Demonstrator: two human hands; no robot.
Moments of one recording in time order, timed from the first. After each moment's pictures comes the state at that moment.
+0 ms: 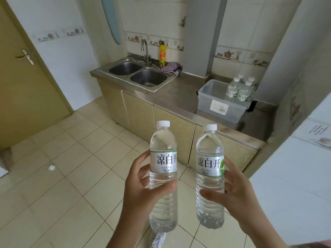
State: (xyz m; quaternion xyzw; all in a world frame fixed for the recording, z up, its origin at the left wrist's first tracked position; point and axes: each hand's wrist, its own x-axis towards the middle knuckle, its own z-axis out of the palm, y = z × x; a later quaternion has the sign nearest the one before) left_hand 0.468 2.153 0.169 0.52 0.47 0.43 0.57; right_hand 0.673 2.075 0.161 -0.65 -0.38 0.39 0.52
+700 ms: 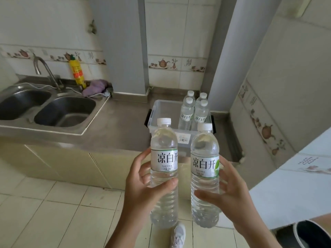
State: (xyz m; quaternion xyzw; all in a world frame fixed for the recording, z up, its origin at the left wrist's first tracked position) left_hand 0.682 2.452 0.161 0.61 0.29 0.30 0.68; right_hand 0.813 2.290 0.163 -0.72 -0.23 0.25 0.60
